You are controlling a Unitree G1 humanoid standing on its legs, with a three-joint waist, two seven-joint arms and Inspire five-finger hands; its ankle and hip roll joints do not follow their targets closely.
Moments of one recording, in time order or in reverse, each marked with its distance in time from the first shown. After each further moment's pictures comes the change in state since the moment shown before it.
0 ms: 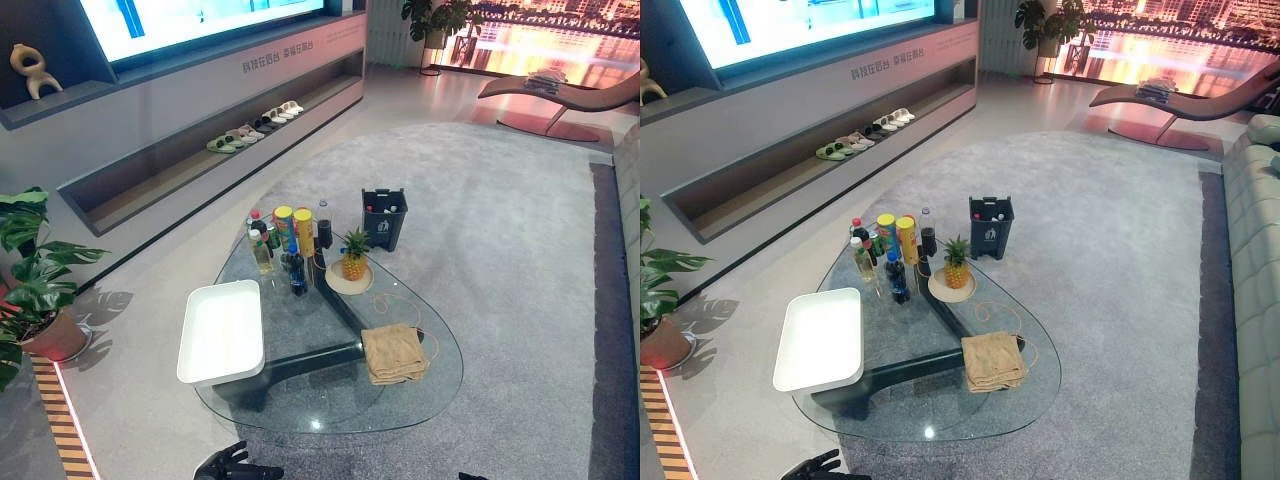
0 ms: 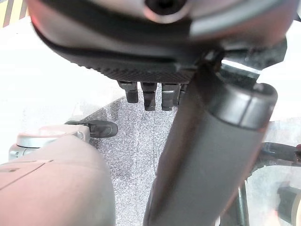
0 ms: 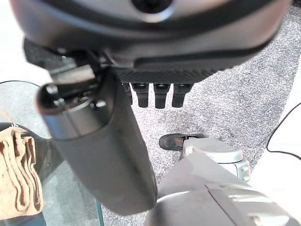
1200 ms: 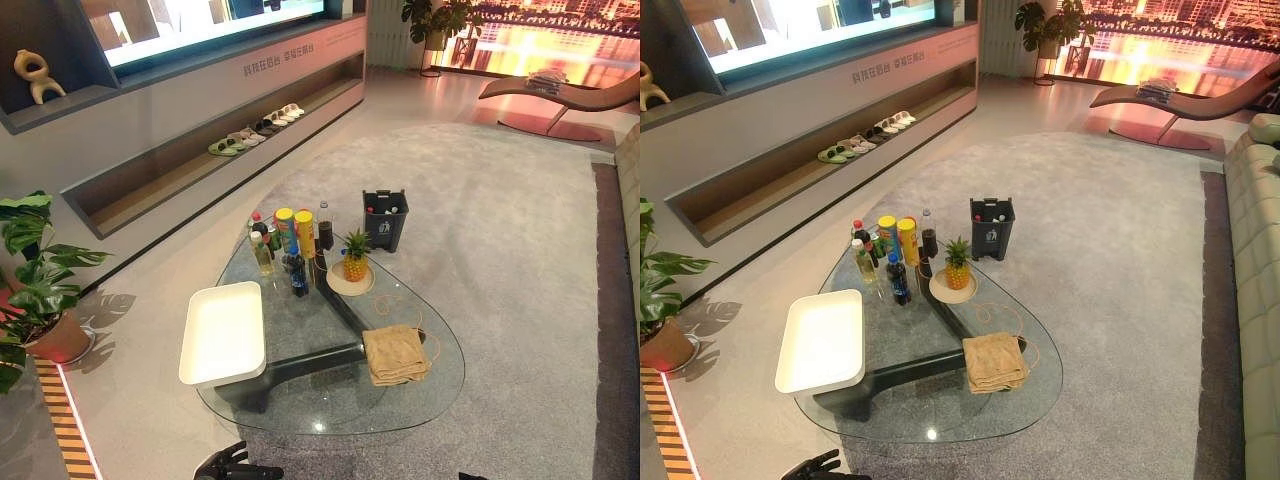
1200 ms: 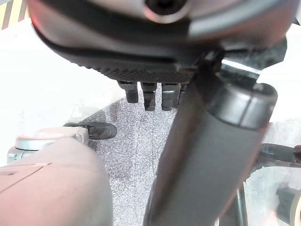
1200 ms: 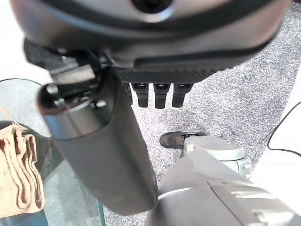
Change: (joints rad) left arm 0.000 0.000 0.000 0.000 0.000 0.001 0.000; right arm 0.000 0.000 0.000 0.000 0.000 0.000 0.000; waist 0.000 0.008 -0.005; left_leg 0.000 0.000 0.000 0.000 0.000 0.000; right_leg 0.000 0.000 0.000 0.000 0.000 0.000
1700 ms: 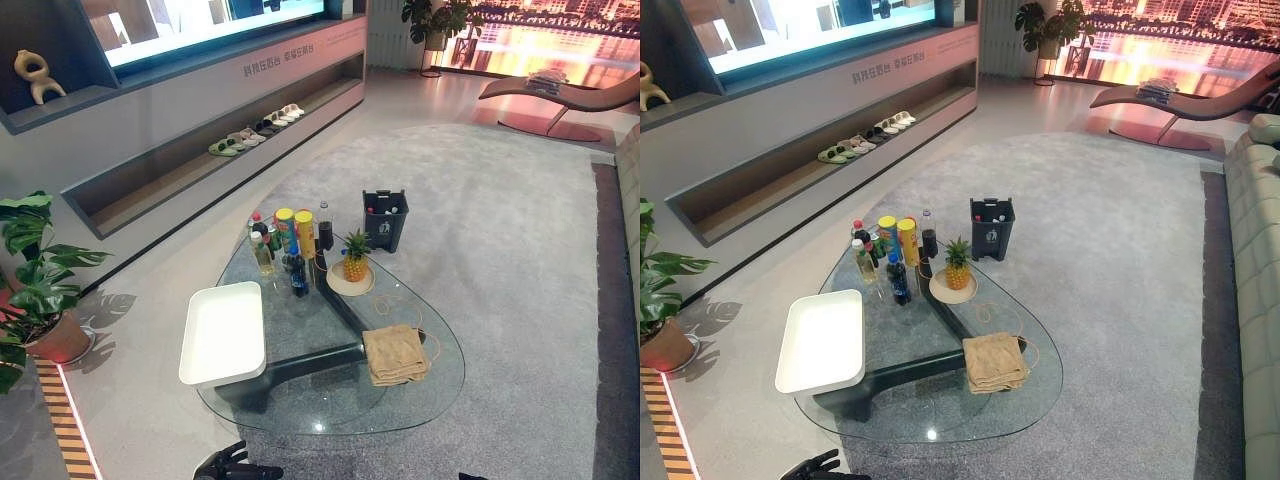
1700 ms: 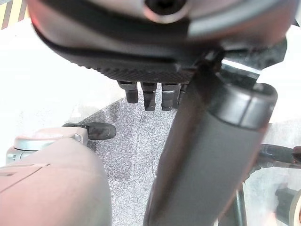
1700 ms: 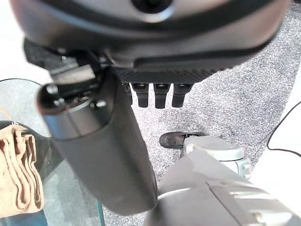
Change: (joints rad) left arm 0.003 0.001 0.004 0.001 -0.002 -0.004 0.003; right arm 0.006 -0.001 0.000 0.002 -0.002 0.000 0.000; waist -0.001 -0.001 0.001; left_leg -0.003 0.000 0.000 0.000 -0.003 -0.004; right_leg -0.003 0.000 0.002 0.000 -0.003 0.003
